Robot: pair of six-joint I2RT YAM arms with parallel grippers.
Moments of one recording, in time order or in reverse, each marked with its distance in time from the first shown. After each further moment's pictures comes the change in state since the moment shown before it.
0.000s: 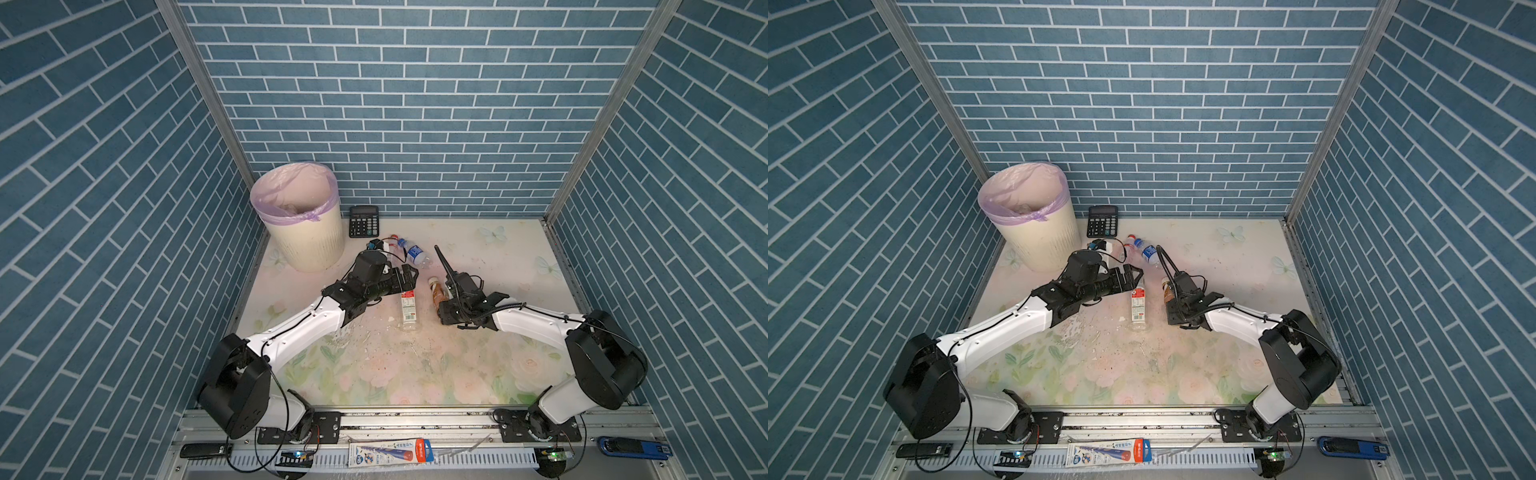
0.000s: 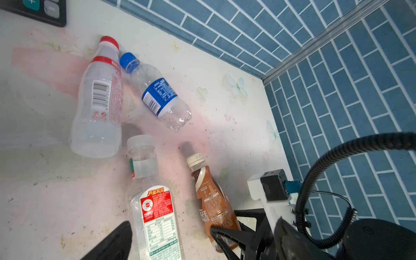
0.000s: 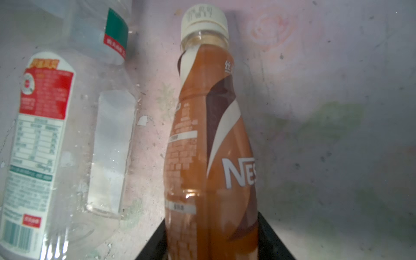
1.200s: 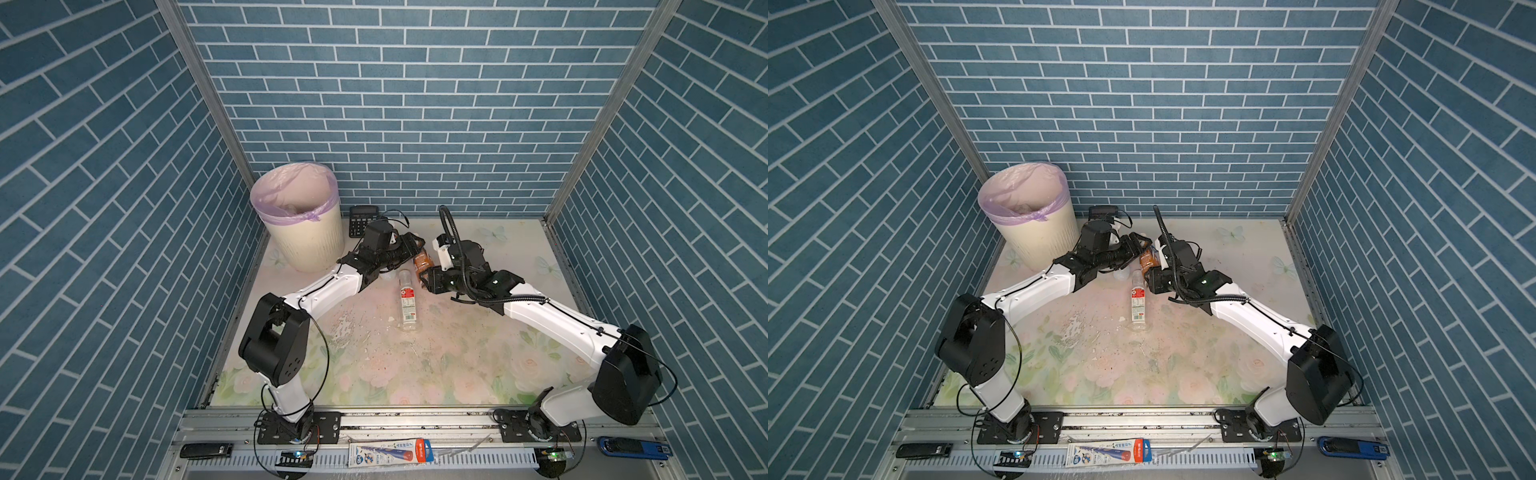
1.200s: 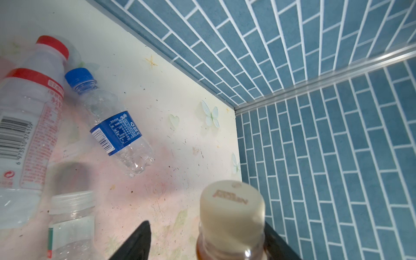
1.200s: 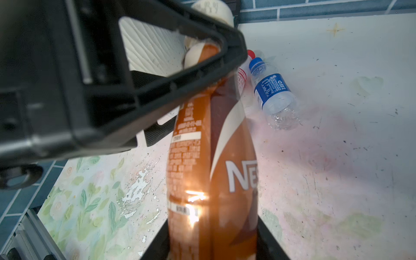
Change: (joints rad) left arm 0.097 0.316 0.278 0.127 0.174 -0.251; right arm 0.054 -0.084 0.282 -0.011 -0.096 -0.029
